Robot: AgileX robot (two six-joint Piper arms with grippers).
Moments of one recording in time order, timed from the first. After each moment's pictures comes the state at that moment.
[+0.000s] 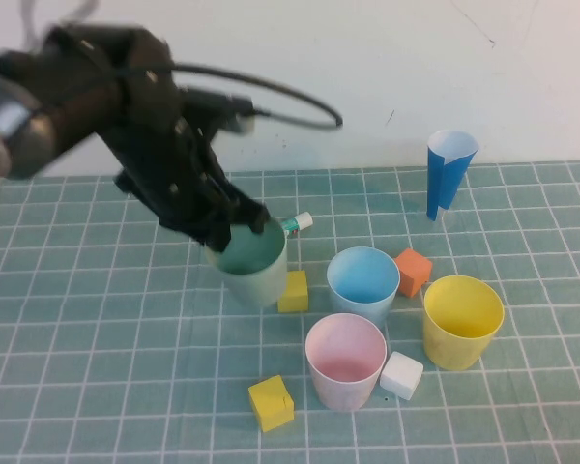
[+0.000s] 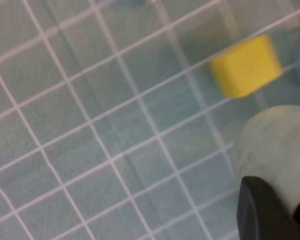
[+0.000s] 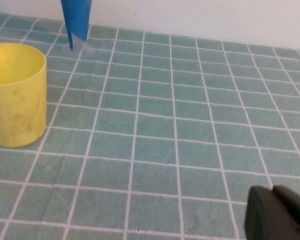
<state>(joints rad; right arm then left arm) -0.01 -0.01 0.02 -0.03 0.40 -0.10 -0.40 1.81 -1.61 -0.11 1.10 0.05</state>
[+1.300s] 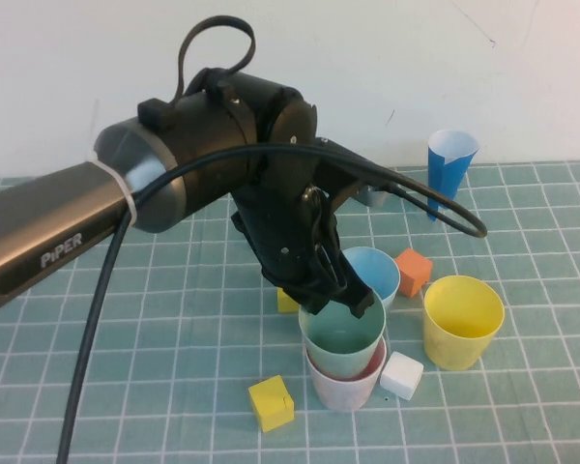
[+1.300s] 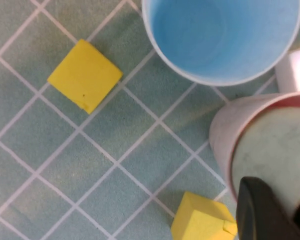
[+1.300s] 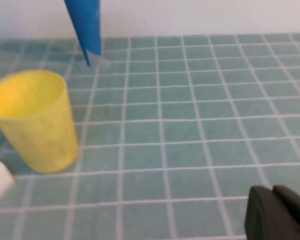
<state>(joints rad) -0.01 -0.01 0.02 0.08 0.40 -0.04 -0.66 1.85 -1.61 -0.09 1.10 0.10</state>
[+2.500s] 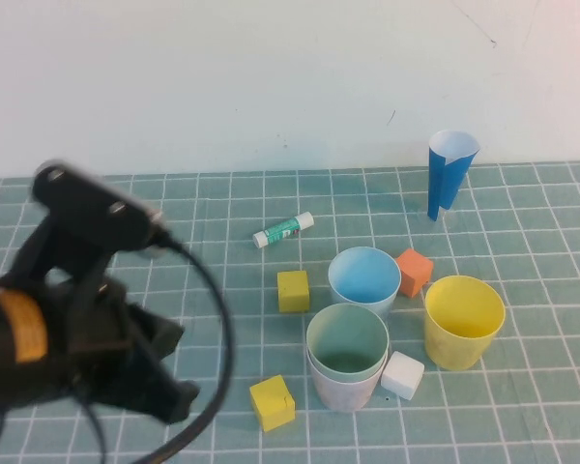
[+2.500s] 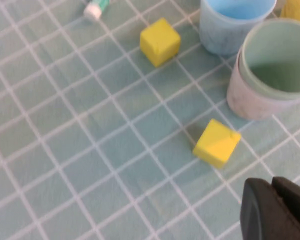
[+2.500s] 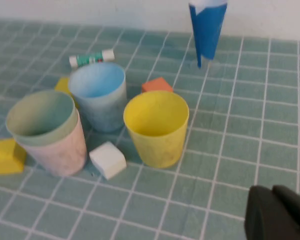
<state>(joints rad) -0.01 0.38 -0.42 0.51 0.69 -0.47 -0.66 1.03 -0.90 0.07 0.75 -0.15</state>
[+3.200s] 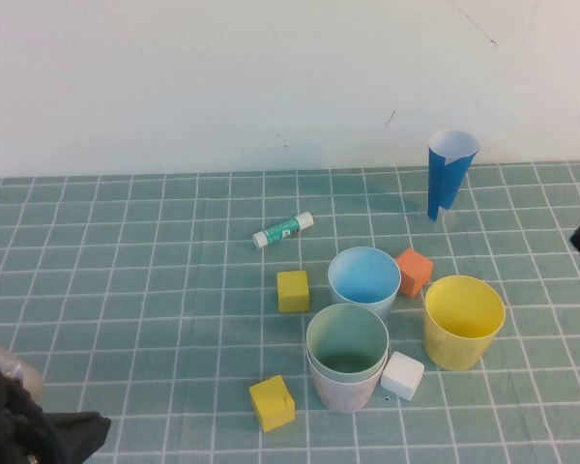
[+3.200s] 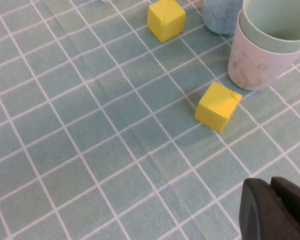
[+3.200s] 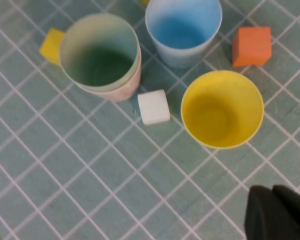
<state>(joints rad) 0.18 1.34 -1.28 0.38 1.19 -0.68 -0.66 0.62 -0.55 0.09 0.68 -0.21</state>
